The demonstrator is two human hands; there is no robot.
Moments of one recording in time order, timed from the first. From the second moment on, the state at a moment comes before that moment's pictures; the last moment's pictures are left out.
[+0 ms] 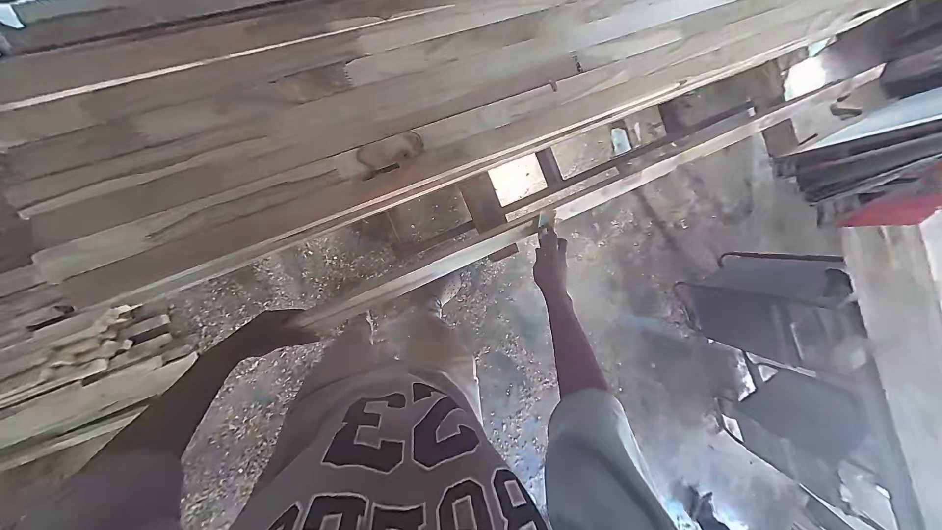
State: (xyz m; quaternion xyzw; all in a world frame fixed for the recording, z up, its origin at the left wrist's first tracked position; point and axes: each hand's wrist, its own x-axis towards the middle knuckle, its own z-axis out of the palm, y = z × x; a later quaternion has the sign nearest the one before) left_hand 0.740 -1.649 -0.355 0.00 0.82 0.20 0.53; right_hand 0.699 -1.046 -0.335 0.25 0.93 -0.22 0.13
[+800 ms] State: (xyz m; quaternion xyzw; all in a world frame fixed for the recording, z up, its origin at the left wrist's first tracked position) left_hand 0.754 -1.624 -0.331 -0.03 0.85 0.15 0.50; right_hand 0.592 -0.931 -0.194 -0.09 0.95 0.02 0.29
